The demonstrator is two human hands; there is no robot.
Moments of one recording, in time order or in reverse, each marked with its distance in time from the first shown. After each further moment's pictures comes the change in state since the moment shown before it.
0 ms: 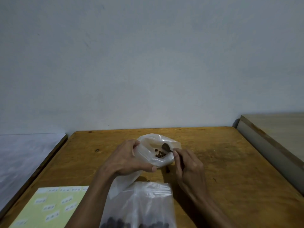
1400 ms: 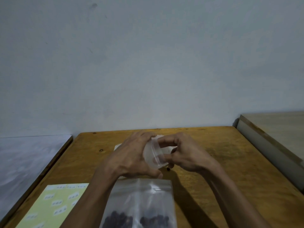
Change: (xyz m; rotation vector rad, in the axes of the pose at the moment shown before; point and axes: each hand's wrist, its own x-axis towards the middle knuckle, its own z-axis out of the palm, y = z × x) left_hand -0.038 0.049 -0.018 0.364 -0.032 0.292; right_hand 0.067 -0.064 -0.069 0.458 -0.724 0.183
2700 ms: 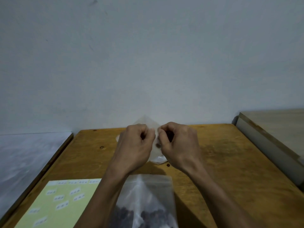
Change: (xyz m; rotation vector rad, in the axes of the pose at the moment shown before) left_hand -0.011 0.032 0.001 -0.457 0.553 -0.135; right_hand -0.001 -0.021 0.031 -0.307 0.617 -0.160
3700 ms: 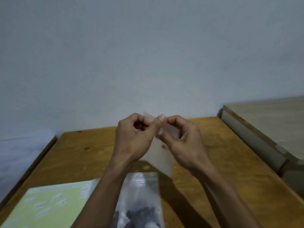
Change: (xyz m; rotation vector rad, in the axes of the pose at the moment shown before) left_hand 0.008 0.026 0.039 -0.337 0.058 -0.119; right_hand -0.012 0.031 -0.040 0.526 -0.068 0.244
